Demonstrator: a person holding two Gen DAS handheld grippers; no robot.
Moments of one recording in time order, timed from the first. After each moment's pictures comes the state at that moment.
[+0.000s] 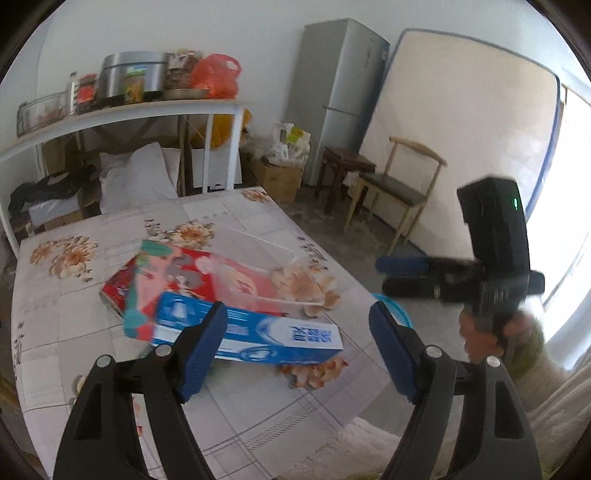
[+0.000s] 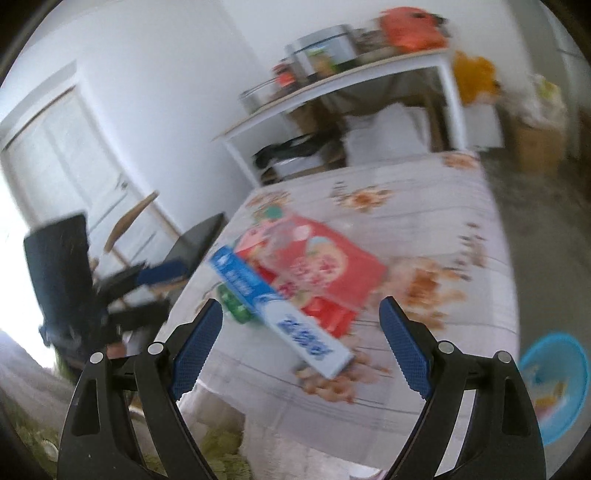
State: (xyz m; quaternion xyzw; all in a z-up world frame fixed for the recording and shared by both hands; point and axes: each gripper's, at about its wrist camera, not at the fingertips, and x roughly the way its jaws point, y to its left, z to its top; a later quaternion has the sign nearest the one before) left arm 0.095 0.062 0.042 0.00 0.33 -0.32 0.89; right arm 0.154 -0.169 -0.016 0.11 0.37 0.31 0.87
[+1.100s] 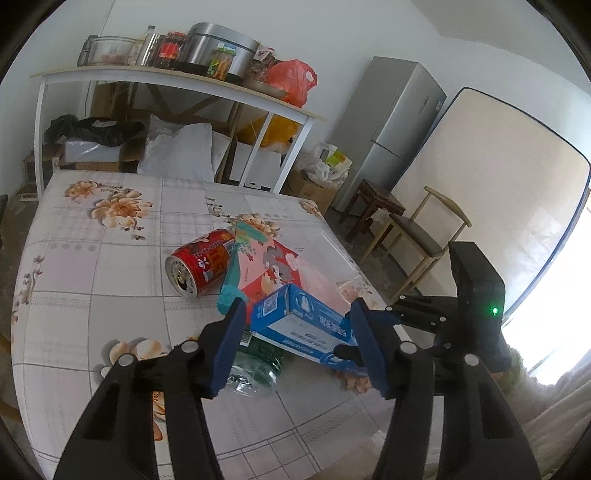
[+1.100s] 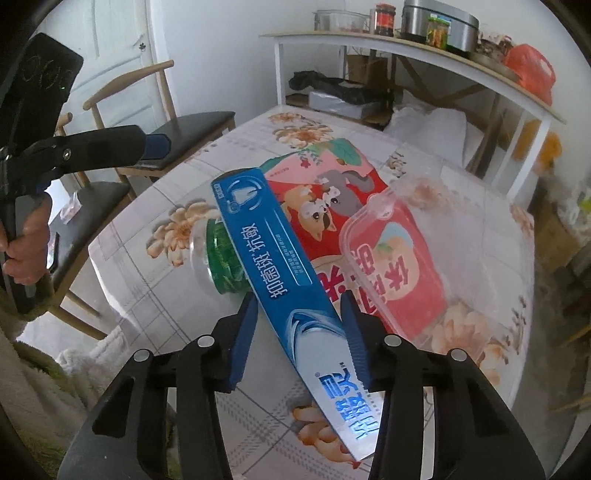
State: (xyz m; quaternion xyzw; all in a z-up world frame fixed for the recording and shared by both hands) left arm 0.123 0.161 0.019 -0.13 0.34 -0.27 0.89; right arm 0.180 -0.042 -0.054 -0.15 0.40 0.30 0.85
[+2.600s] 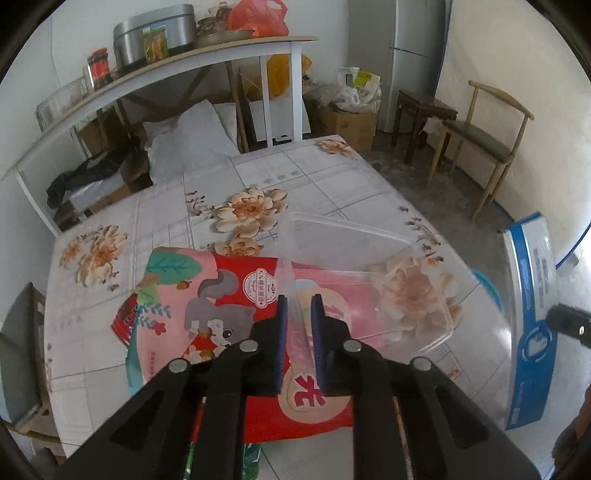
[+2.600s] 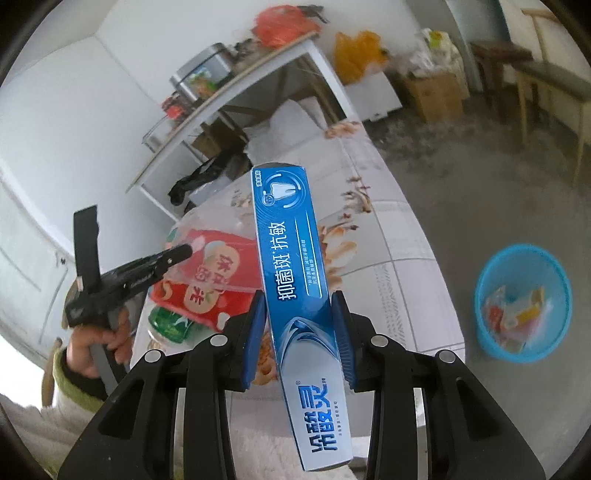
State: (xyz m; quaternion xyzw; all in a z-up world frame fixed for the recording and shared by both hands) left arm 0.212 -0.005 -0.020 0.11 0.42 -0.18 0.88; right arm 0.132 -0.256 -0.056 0.26 0.40 0.11 0.88
